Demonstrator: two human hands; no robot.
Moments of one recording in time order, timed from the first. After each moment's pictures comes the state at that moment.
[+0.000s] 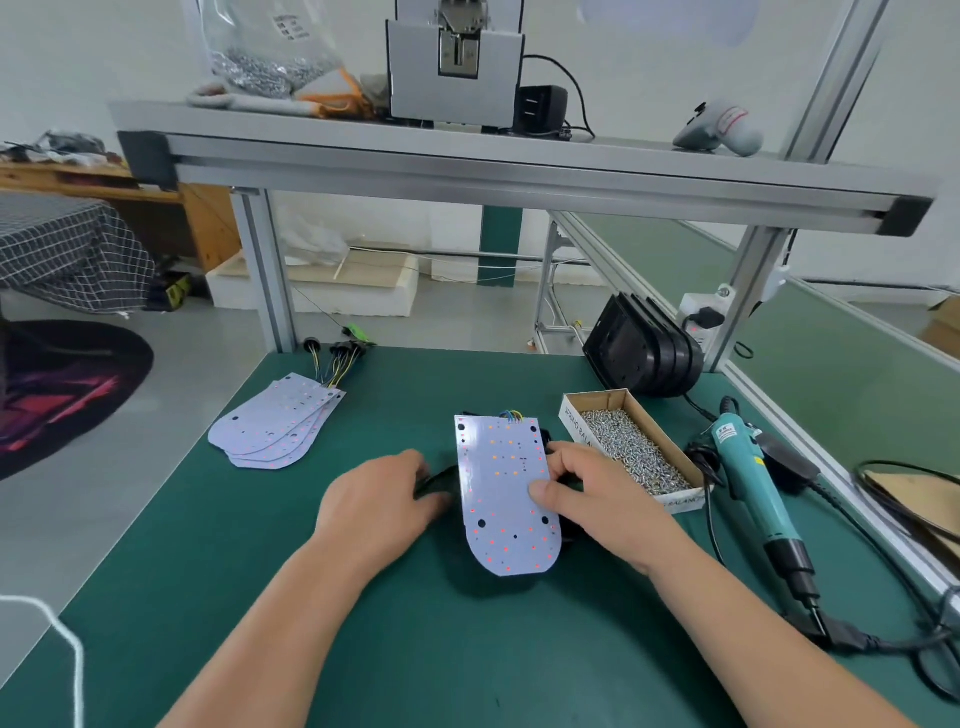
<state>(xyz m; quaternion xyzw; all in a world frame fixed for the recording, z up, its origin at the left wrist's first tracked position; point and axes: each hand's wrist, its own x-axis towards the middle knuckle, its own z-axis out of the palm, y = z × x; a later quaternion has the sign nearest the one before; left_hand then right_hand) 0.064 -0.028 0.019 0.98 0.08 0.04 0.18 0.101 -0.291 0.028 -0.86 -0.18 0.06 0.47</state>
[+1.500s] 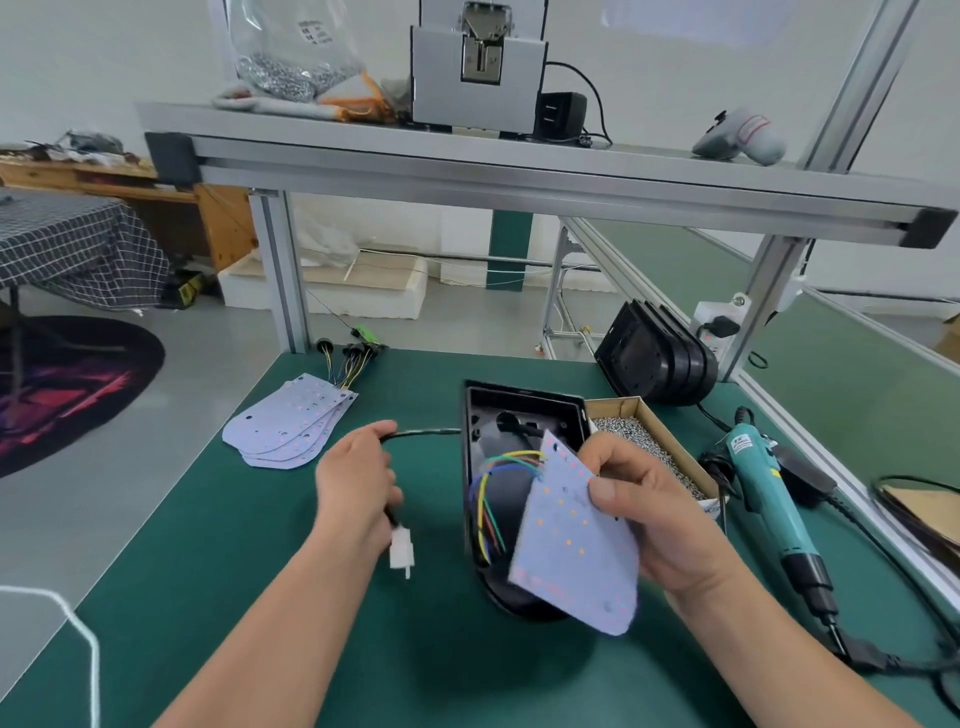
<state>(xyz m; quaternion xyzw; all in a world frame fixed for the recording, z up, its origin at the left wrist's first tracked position) 0.086 -0.025 0.019 0.49 0.31 0.13 0.80 0.081 -0.297 0.047 -0.54 -0.23 0.19 0.79</state>
